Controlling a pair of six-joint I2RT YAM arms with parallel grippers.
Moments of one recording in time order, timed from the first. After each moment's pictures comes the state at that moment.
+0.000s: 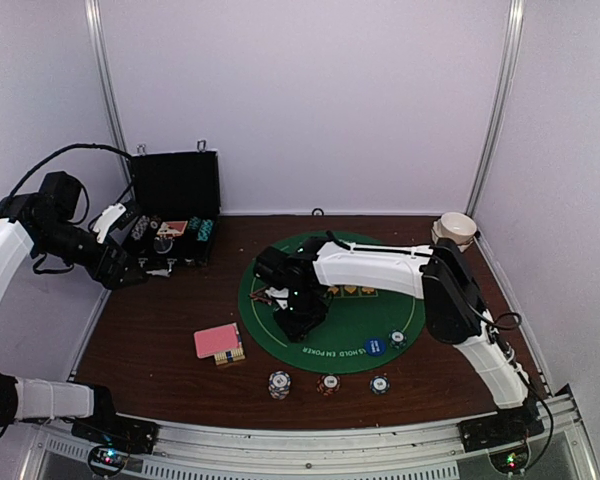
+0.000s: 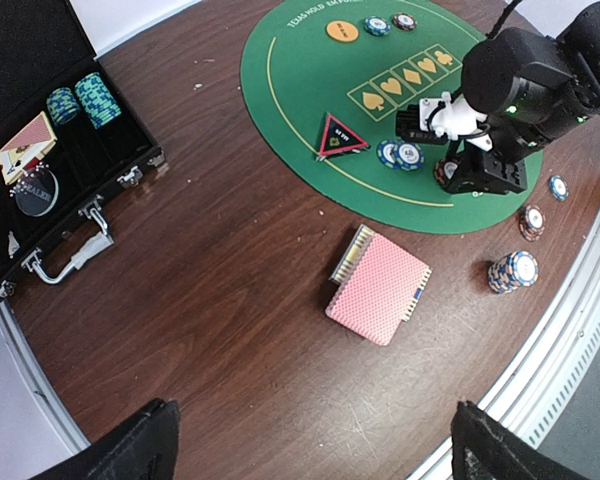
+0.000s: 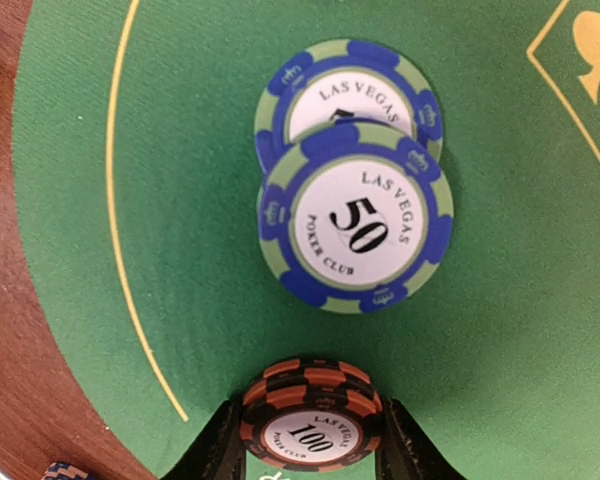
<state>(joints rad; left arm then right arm) 0.01 1.11 1.26 -1.23 0.52 0.56 1.00 2.41 2.10 -1.10 0.04 0.32</state>
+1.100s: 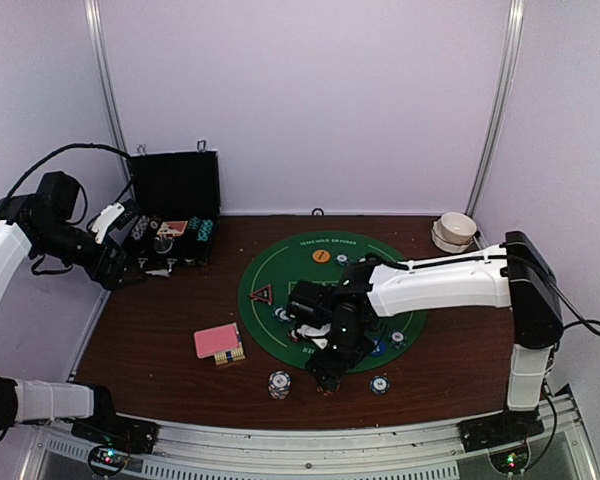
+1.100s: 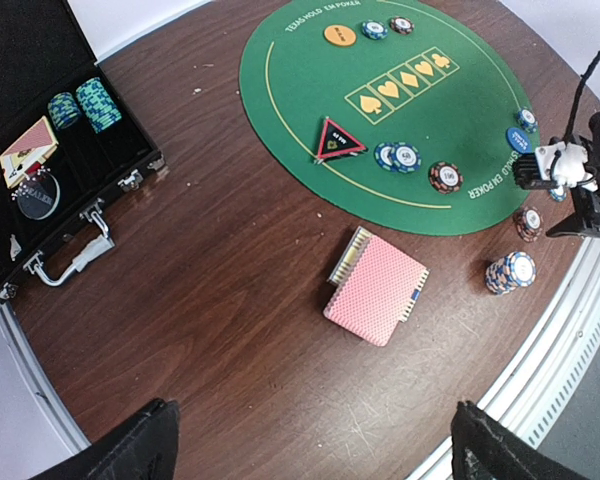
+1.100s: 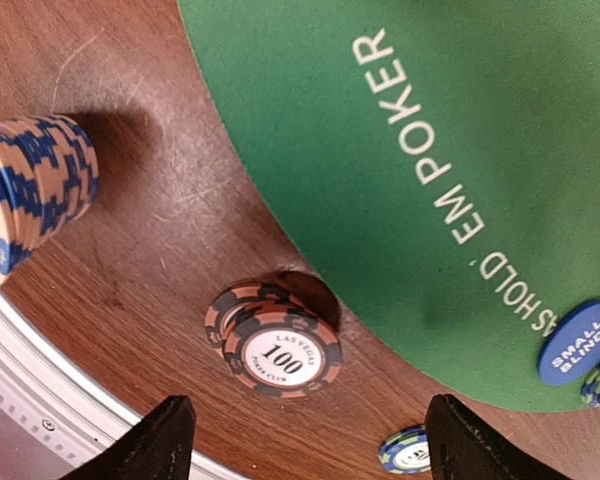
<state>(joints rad) 0.01 1.09 1.27 -1.23 0.53 0.56 1.13 1.95 1.48 -1.02 0.00 0.35</state>
